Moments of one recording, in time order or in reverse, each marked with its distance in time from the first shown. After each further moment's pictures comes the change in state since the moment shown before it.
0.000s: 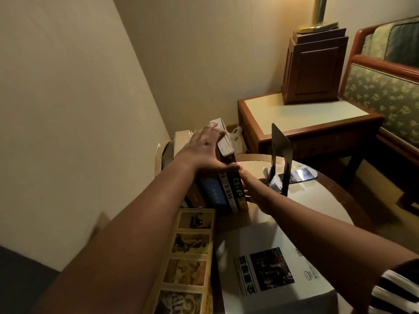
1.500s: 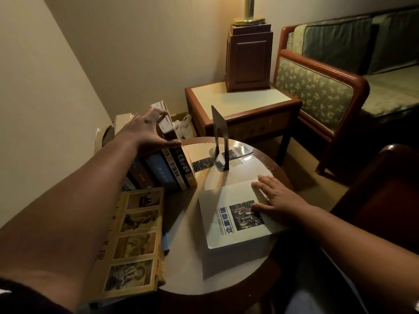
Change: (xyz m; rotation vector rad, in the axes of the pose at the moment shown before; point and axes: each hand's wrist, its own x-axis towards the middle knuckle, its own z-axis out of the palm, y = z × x) left_hand -0.003 0.005 -0.003 -0.029 0.002 -0.056; right_hand -0.148 0.132 -0.132 -1.169 0.248 0.155
